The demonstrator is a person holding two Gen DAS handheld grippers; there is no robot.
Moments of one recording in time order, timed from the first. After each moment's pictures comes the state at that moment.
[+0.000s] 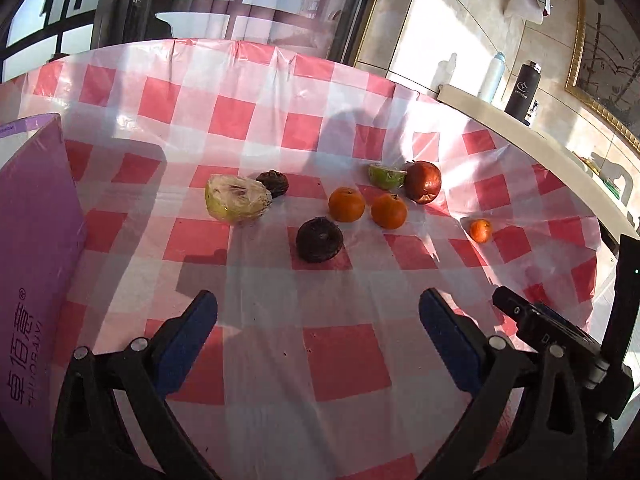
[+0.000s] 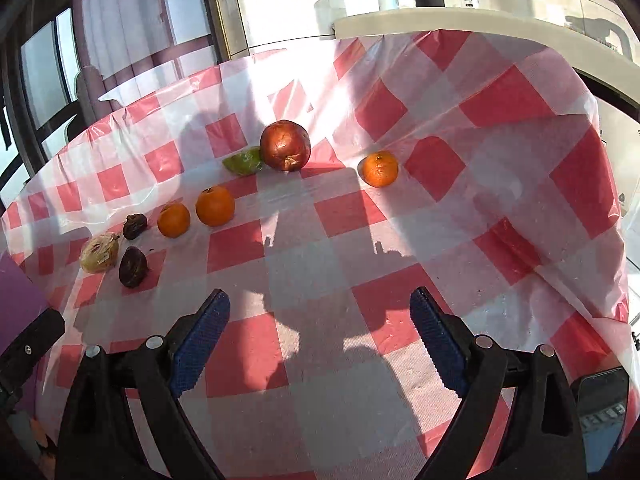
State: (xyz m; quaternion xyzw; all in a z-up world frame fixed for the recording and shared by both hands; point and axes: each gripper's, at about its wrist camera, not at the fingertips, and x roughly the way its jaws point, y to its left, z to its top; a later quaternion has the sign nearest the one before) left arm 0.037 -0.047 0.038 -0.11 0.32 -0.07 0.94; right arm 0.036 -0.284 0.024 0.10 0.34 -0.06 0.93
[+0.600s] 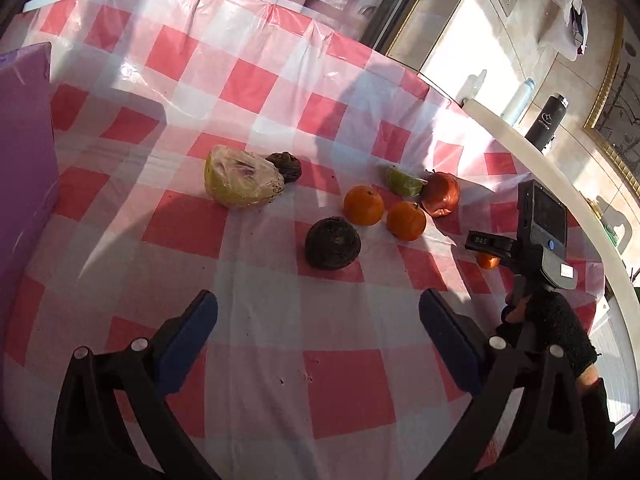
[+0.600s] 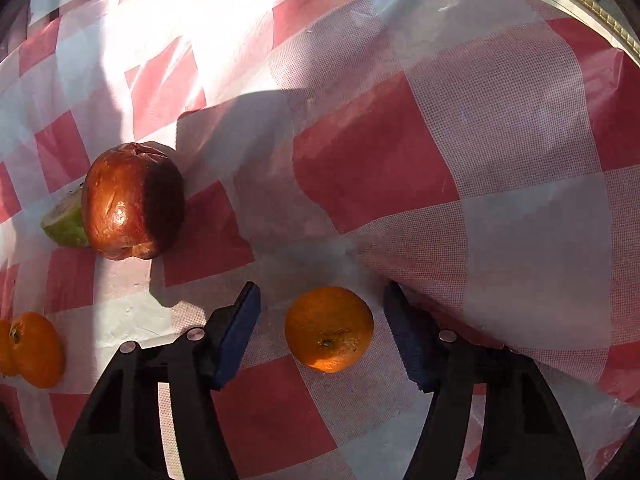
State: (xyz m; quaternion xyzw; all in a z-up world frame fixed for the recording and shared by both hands) left arm 0.063 -0.028 0.018 -0.19 0.34 -0.07 0.92; right arm 0.222 -0.320 0.005 0.00 0.42 -0.17 0.89
